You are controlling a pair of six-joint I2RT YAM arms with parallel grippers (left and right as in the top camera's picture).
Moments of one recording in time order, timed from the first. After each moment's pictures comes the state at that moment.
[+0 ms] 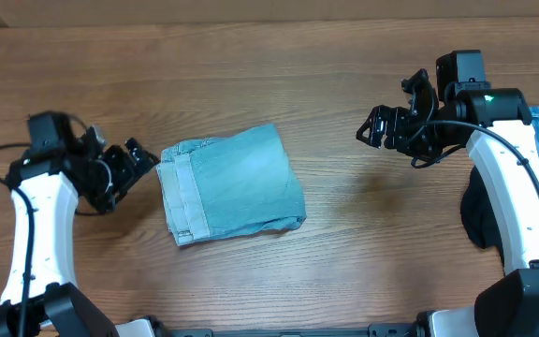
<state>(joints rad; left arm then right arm) 0.35 1.49 1.08 -0.91 0.45 -0.34 0.03 1.61 1.45 -1.13 -0.44 0.20</state>
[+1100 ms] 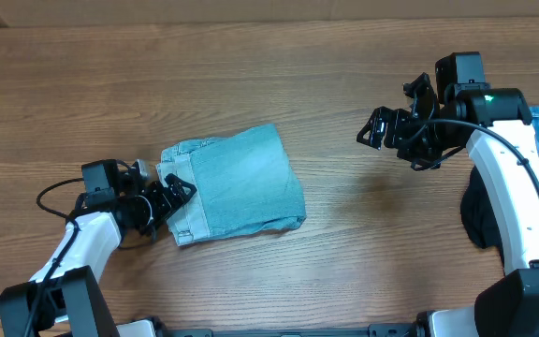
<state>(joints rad) 0.24 1.49 0.61 -0.34 0.57 -0.42 0.03 1.61 1.45 -1.16 -0.44 0.25</state>
